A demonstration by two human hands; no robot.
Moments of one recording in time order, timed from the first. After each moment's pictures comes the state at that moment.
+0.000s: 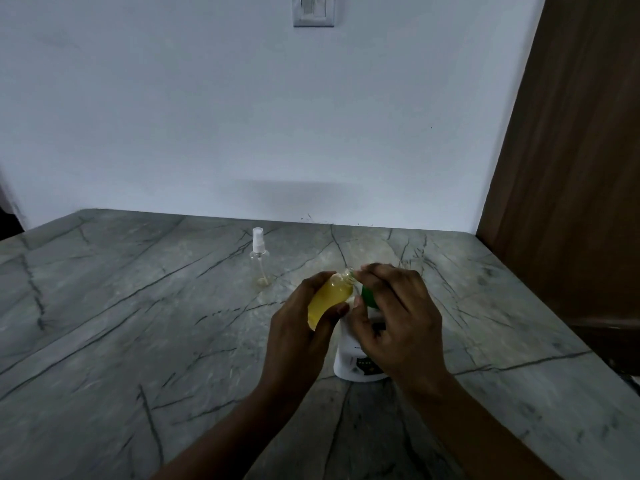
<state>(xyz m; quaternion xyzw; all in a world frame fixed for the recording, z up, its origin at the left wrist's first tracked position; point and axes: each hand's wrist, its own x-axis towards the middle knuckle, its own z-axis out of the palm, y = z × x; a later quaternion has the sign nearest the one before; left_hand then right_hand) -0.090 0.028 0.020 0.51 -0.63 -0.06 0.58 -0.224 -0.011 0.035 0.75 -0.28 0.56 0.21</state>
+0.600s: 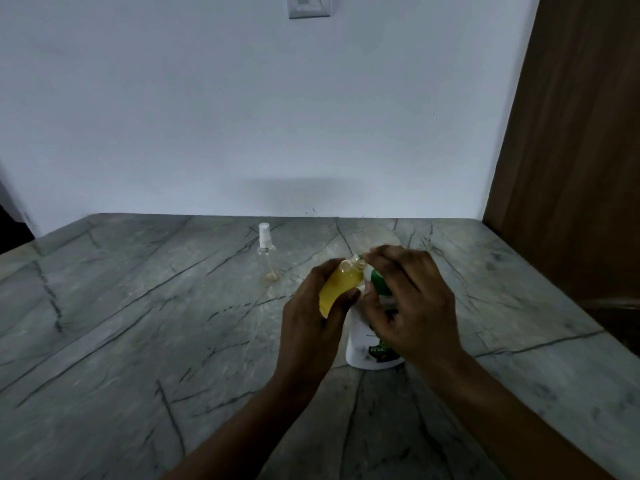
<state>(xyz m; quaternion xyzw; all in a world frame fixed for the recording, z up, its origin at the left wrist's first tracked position) -0.092 0.030 0.025 0.50 -0.63 -0.06 0.59 -0.225 -0.008 0.042 0.75 -0.28 0.55 0.22</state>
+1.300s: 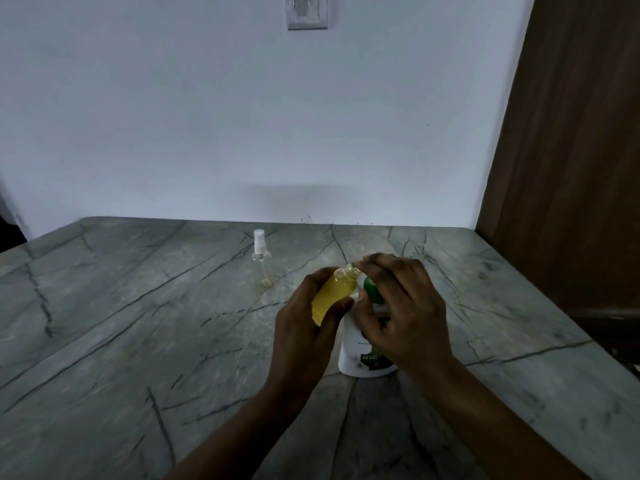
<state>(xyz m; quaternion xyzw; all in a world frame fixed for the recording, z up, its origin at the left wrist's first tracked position) -0.092 0.029 0.024 0.50 -0.63 -0.05 0.59 -0.227 -0.011 0.040 0.76 -0.28 0.55 0.21</state>
